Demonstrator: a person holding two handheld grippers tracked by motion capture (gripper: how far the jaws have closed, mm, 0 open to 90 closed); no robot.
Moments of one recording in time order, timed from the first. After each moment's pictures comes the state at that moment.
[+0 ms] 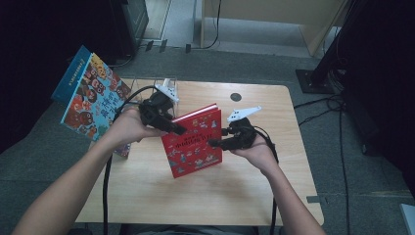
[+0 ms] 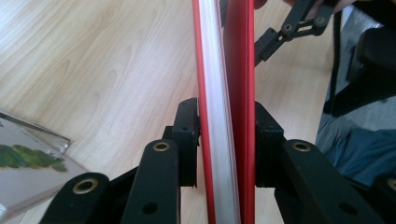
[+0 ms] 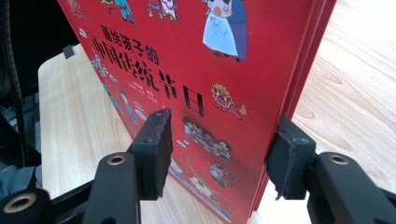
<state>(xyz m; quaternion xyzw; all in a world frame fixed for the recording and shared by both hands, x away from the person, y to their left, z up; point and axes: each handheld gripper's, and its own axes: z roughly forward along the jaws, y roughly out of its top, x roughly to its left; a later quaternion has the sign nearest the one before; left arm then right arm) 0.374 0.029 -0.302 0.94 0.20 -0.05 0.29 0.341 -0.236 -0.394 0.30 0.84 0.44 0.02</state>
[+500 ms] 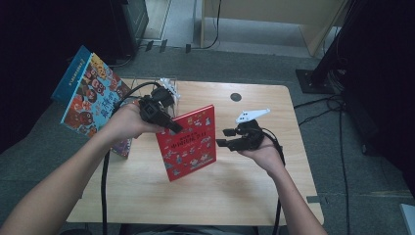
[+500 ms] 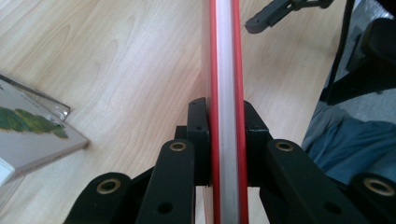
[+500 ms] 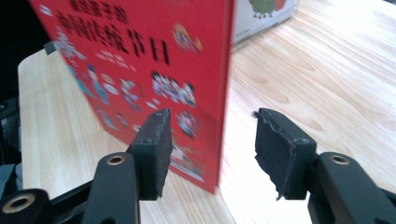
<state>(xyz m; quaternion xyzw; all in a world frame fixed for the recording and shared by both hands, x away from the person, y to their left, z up) 0.375 0.037 -0.291 0.93 0.25 -0.07 0.25 0.338 -0.260 -0.404 0.32 0.84 0.44 0.05</state>
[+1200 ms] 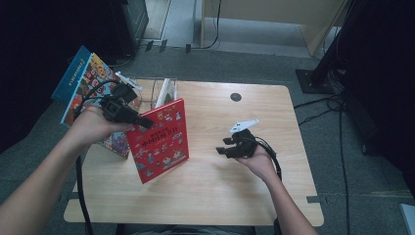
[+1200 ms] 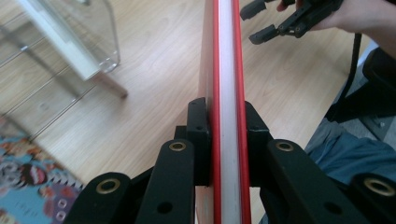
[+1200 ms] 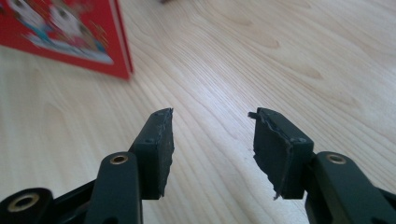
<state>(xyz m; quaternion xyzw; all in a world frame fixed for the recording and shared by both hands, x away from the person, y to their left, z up) 0.365 0.124 -0.277 0.90 0.35 -0.04 0.28 0.349 -0.254 -0.467 0.34 0.86 0.38 0.06</state>
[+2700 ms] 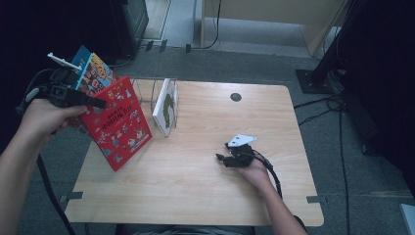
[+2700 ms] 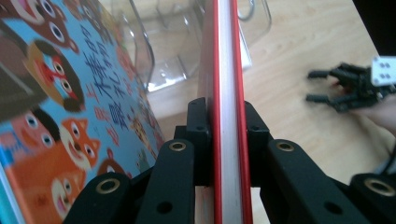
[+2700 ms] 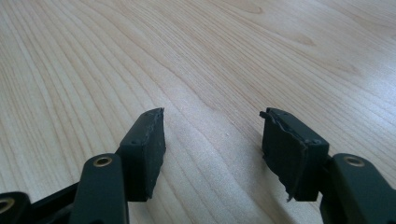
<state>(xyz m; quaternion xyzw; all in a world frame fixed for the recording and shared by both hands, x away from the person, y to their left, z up) 0.399 0.233 -0.269 0.79 0.53 0.01 0.30 0.335 -0.255 -0.523 0.34 0.84 0.39 0.15</state>
